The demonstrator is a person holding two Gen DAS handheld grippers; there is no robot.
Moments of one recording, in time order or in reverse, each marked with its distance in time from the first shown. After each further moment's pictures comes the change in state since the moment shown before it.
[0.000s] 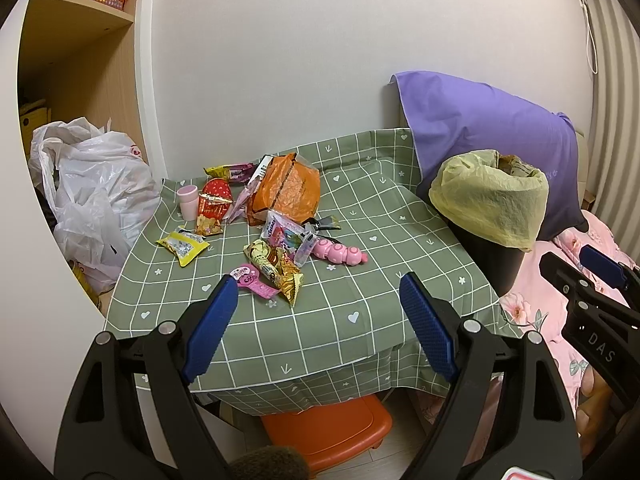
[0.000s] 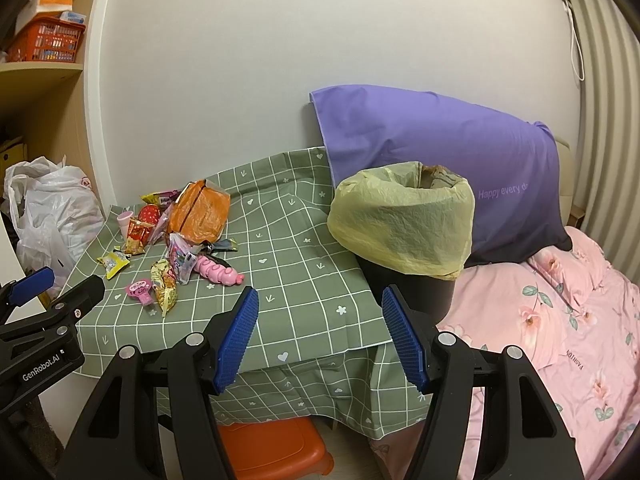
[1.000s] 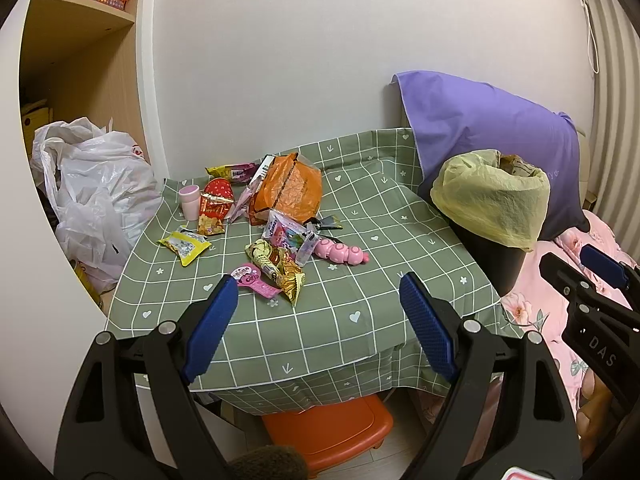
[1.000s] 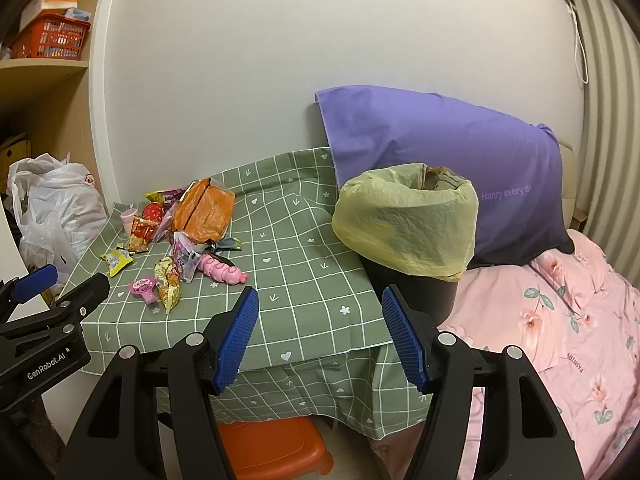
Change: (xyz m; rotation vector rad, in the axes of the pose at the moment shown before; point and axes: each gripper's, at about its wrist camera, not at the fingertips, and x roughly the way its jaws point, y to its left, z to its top) left arm -0.002 0.001 -0.002 -0.003 -0.002 0.003; right arm -0.001 0.002 -0.001 -0.008 0.004 0.007
